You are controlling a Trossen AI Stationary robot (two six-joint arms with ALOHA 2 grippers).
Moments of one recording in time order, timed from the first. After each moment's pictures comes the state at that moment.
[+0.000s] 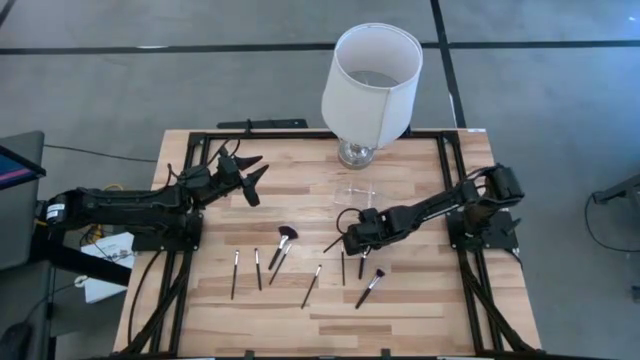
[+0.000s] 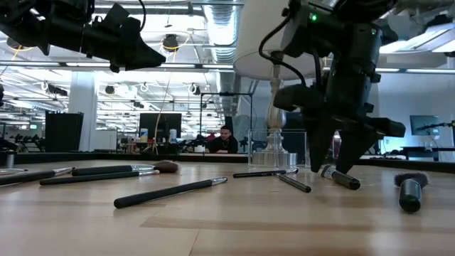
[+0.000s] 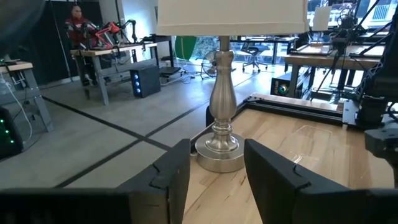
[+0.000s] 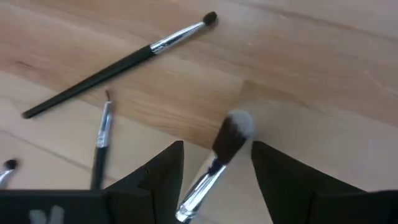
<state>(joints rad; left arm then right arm) 0.22 0.79 0.28 0.49 -0.37 0.07 0.18 1.75 0.94 -0.52 0.08 1.41</state>
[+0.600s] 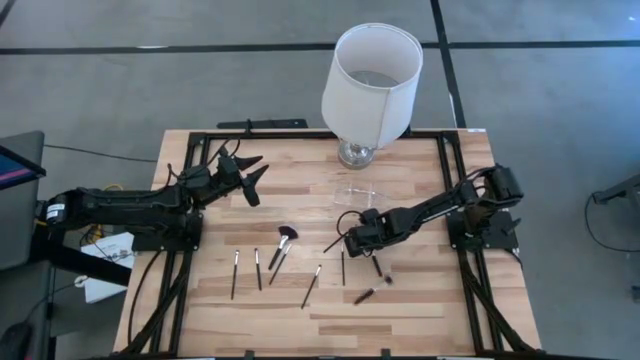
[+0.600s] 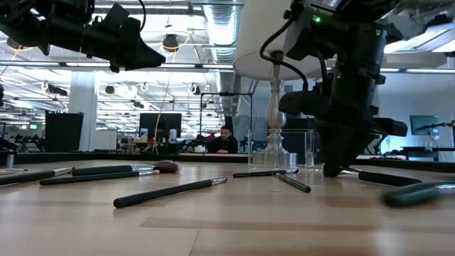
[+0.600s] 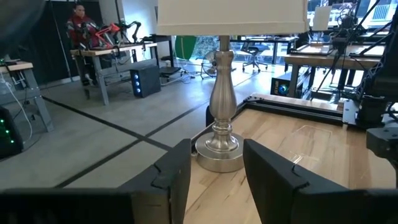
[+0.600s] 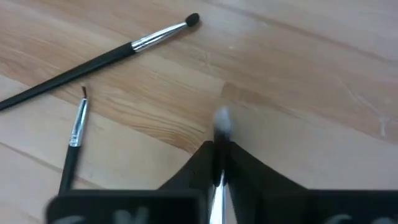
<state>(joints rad) 0.22 0.79 0.28 0.49 -0.37 0.07 0.18 1.78 0.94 -0.55 0.14 1.35</state>
